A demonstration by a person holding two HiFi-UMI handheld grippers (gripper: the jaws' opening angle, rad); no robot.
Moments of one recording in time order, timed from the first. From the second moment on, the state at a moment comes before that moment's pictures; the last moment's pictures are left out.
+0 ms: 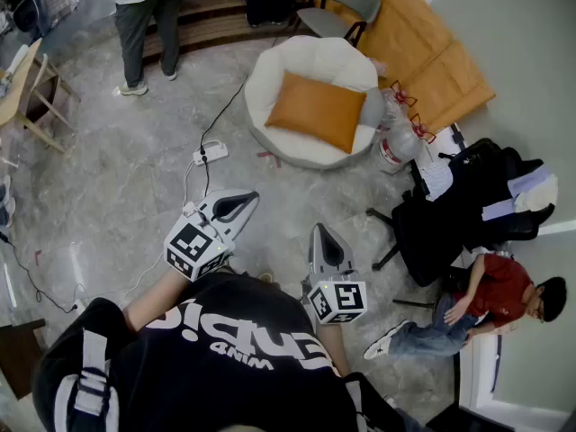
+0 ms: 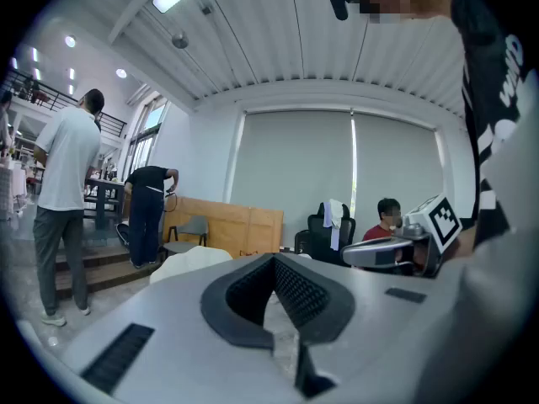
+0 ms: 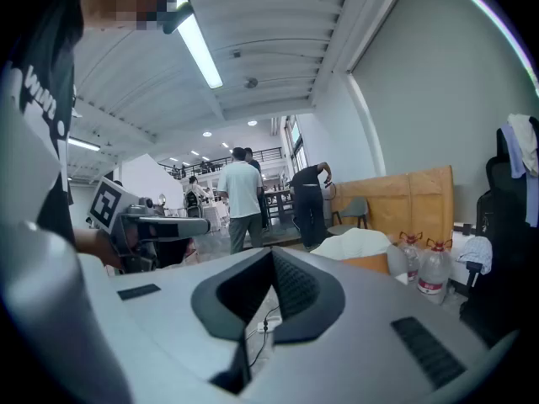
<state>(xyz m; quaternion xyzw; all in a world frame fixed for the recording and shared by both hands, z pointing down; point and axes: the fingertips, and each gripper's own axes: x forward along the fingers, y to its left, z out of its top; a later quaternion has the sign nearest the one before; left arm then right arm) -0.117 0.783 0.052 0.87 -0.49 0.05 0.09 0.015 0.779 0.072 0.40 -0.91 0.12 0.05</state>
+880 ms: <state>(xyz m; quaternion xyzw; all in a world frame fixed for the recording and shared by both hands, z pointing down) -0.157 0.780 0.058 0.88 -0.47 0.05 0.10 -0.002 0.780 0.069 0.44 -0.89 0.12 0.04</state>
